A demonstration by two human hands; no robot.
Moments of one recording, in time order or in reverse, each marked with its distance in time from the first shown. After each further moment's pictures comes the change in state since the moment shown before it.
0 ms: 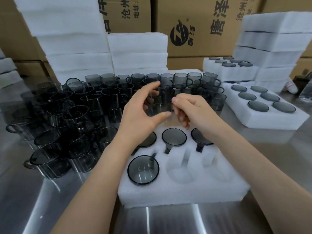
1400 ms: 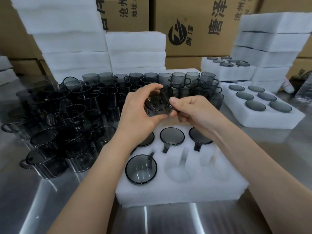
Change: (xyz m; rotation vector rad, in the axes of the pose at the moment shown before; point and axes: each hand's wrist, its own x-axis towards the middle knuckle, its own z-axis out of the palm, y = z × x) left_hand 0.000 0.004 0.001 0.153 -0.003 0.067; right_hand 0.002 0.004 -0.005 0.169 -0.028 0.105
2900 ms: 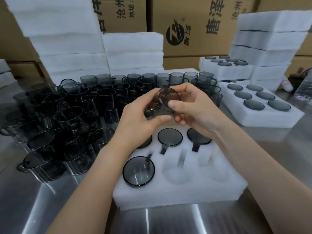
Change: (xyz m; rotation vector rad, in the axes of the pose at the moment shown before) left_hand -0.002 0.004 0.001 -0.161 -0.103 0.082; right_hand -0.003 -0.006 -0.003 0.317 -0.052 -0.068
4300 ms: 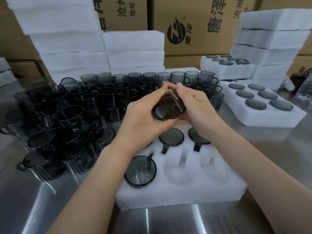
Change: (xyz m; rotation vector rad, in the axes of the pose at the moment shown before) left_hand -0.004 0.008 0.006 0.156 0.093 0.133; right_hand 0.002 0.004 0.015 -0.207 0.128 -0.052
